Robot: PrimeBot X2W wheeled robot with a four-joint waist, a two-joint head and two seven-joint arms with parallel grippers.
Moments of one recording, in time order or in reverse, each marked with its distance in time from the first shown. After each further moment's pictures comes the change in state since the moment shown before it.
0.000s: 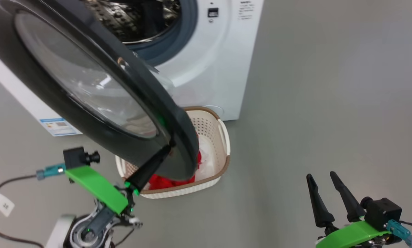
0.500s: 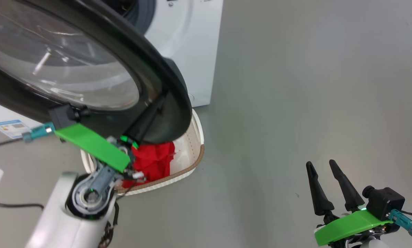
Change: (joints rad) left arm -0.209 -0.002 -0.054 0.037 0.027 0.000 -0.173; right arm -0.052 0.001 0.007 0.000 0.058 0.000 0.000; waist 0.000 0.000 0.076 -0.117
